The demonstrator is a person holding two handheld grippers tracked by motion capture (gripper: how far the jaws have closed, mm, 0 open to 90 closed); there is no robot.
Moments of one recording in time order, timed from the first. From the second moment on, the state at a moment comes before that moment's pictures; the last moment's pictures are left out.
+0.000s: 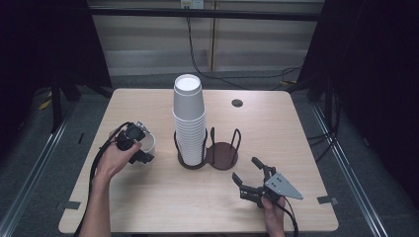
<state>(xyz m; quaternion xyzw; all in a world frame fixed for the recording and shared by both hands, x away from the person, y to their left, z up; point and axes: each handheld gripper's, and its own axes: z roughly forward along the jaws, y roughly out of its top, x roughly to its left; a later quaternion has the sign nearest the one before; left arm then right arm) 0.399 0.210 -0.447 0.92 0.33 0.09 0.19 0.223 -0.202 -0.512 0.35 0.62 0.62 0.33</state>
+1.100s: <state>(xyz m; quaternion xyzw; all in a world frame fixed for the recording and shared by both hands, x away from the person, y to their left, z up) 0.376 0.250 -0.464 0.89 0.35 0.09 0.29 0.223 -0.202 -0.512 0.35 0.62 0.62 0.33</state>
